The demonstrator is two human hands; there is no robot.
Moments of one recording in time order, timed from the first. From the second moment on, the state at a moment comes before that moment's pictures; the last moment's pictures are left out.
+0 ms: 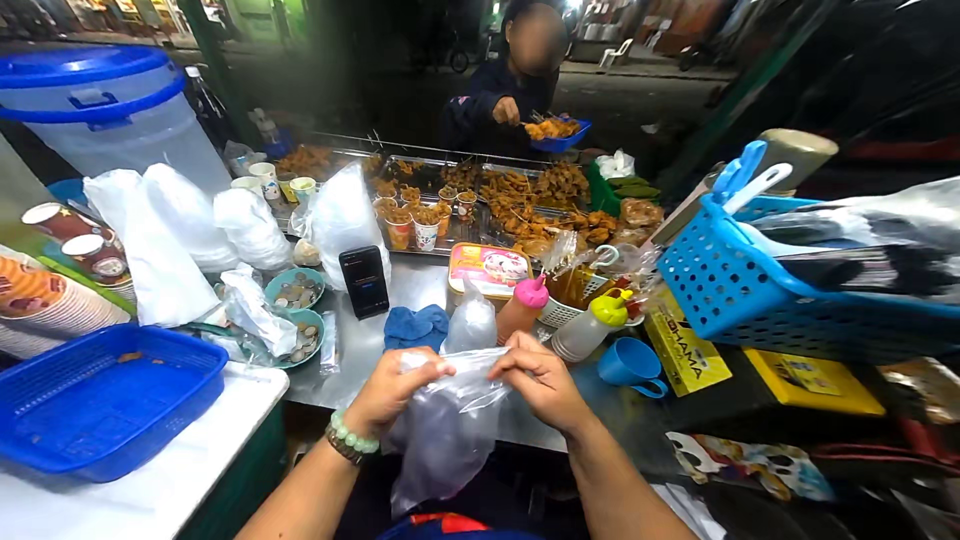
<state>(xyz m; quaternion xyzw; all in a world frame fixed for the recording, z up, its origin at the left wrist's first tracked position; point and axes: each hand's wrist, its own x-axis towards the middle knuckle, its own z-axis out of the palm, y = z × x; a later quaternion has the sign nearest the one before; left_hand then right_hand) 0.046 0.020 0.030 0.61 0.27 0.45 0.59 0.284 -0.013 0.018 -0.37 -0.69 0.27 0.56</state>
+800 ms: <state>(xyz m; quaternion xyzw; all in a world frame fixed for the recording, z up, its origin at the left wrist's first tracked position) 0.097 0.062 -0.039 0.48 0.50 0.27 0.67 0.265 0.031 -0.069 -0.71 -0.48 0.28 0.43</state>
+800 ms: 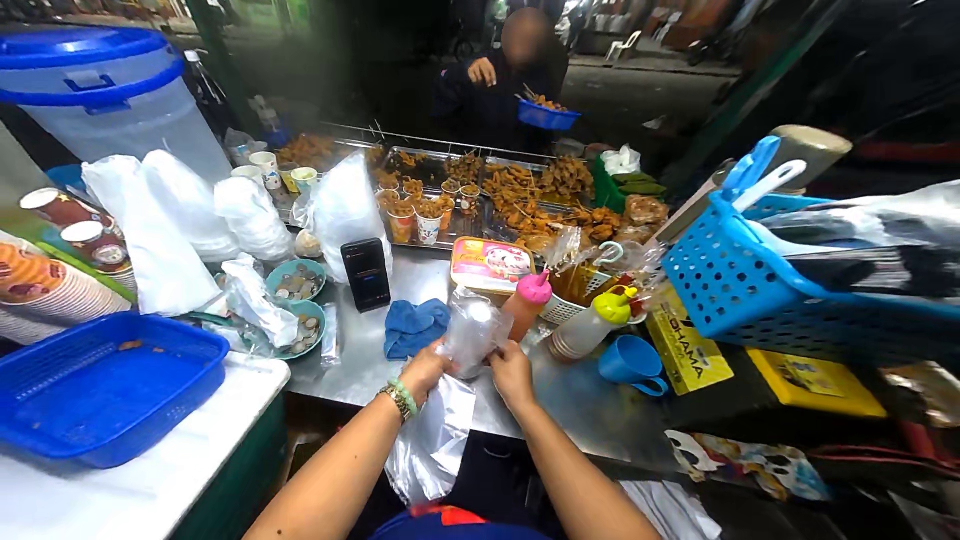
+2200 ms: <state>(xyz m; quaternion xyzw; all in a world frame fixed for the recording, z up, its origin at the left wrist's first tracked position) 0.008 -0.005 -0.017 0.58 0.37 0.52 0.51 0.197 0.007 -0.017 -0.41 -0.69 0.39 0.45</state>
